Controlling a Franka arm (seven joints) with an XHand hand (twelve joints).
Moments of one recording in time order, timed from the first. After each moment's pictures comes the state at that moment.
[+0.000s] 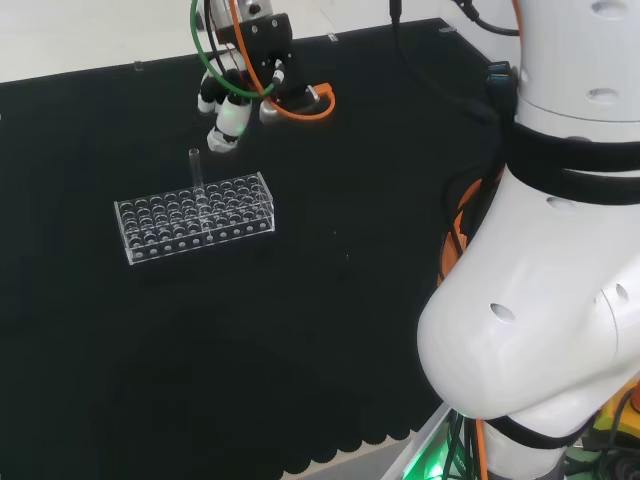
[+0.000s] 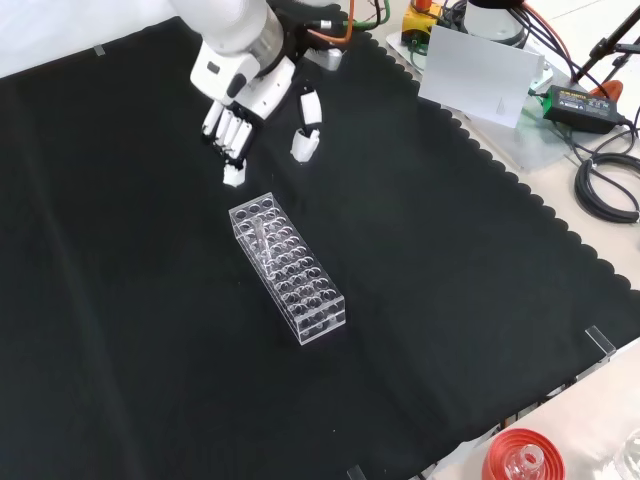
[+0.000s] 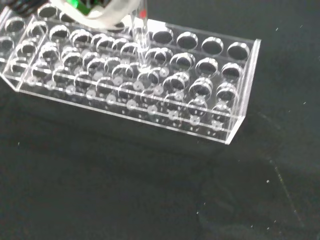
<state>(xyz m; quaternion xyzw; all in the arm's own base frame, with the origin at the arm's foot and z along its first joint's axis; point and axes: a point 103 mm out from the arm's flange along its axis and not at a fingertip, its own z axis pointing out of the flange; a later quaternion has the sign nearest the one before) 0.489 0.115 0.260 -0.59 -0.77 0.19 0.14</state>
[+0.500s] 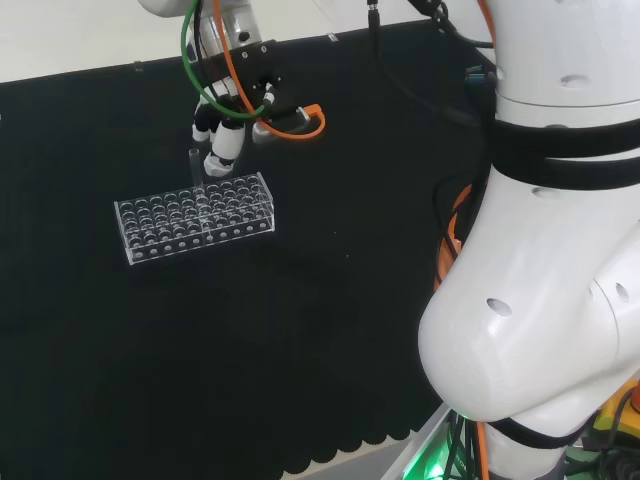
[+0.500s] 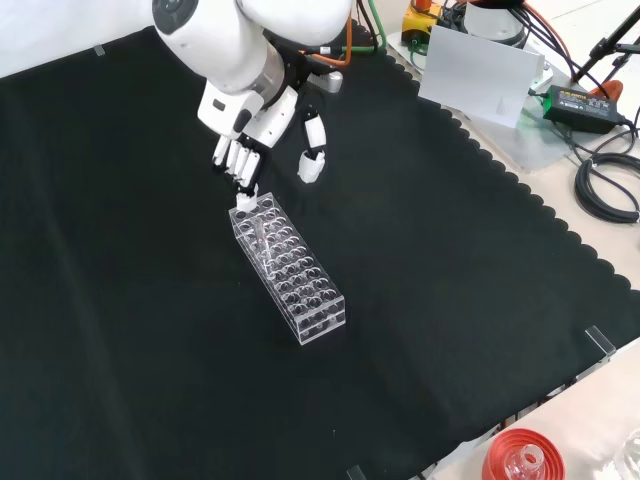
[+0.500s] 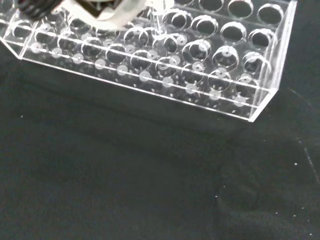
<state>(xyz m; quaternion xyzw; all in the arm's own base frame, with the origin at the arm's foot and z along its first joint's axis) 0.492 0.127 0.227 -0.57 -0.77 0.21 0.16</state>
